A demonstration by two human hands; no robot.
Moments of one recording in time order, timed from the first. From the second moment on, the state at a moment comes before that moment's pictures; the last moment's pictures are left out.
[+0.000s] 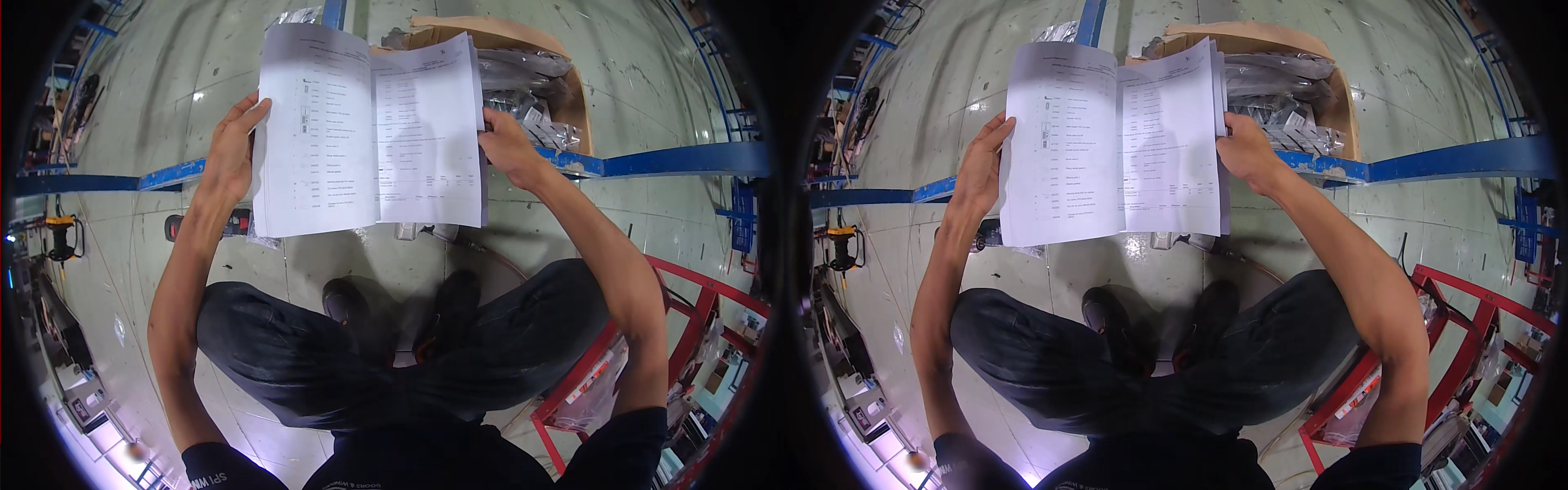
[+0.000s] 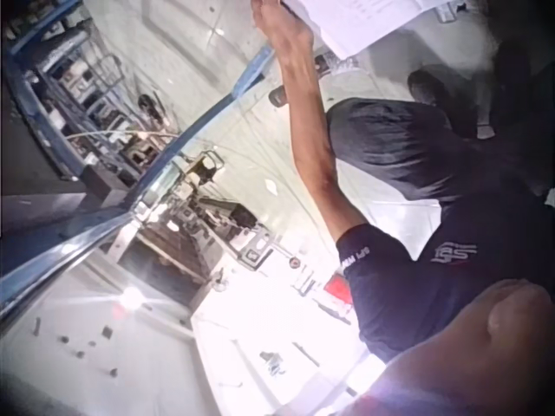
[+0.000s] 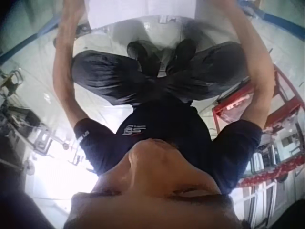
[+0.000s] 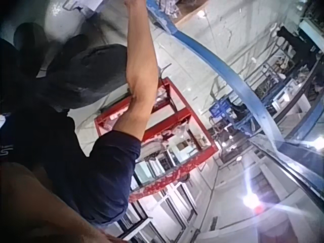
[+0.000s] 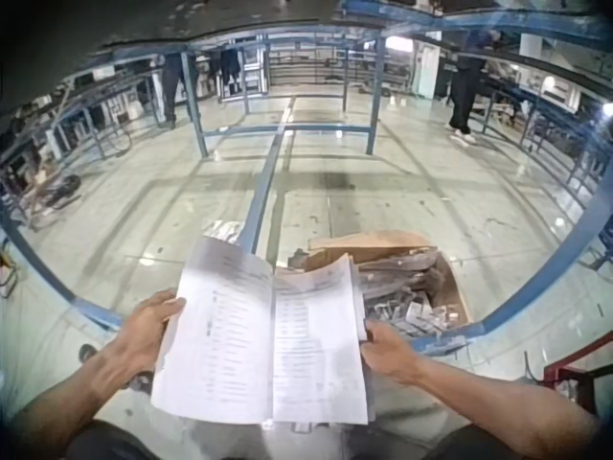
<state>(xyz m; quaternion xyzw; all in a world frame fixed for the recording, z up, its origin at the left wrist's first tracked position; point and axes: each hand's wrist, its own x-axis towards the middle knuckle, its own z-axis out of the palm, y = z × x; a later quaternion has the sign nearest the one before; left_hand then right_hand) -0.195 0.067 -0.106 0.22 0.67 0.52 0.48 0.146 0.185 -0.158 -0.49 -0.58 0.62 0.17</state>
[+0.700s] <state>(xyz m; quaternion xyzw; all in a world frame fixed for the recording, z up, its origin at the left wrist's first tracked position) -0.142 0.085 -0.128 0.32 0.66 0.46 0.50 0.124 0.181 -0.169 -0.47 -0.62 0.62 0.14</state>
